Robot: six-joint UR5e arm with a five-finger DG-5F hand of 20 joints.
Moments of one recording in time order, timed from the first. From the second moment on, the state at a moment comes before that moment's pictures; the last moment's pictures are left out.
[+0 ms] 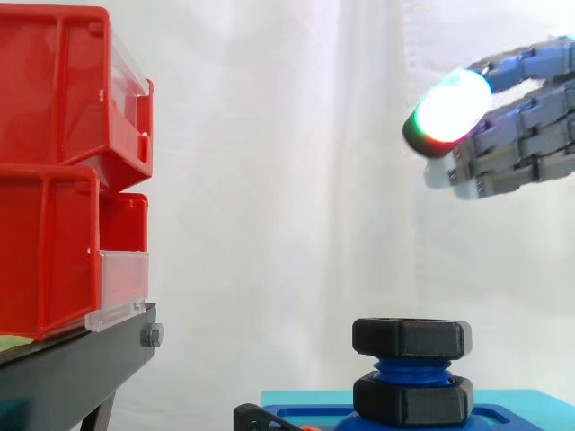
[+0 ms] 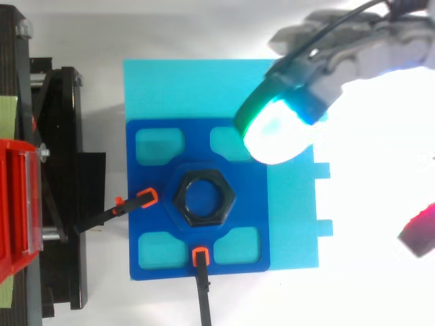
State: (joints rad) arm 0.07 -1.87 -1.53 -2.90 -1.47 -0.58
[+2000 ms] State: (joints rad) arm 0.18 -2.18 -1.31 -2.75 -1.47 -1.02
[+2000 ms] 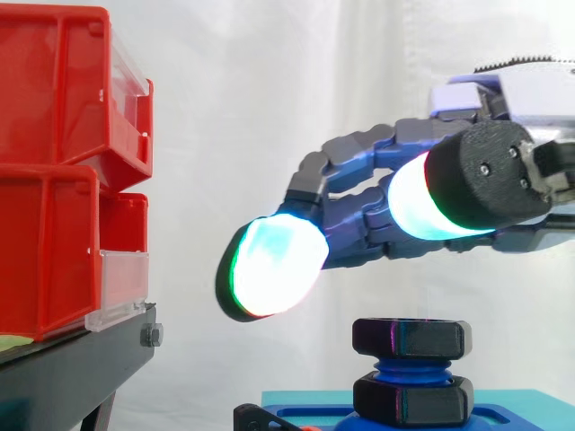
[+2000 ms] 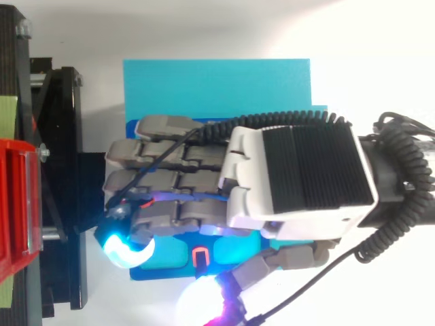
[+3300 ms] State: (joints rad) arm 0.13 -2.19 -1.28 -2.83 -1.59 -1.16
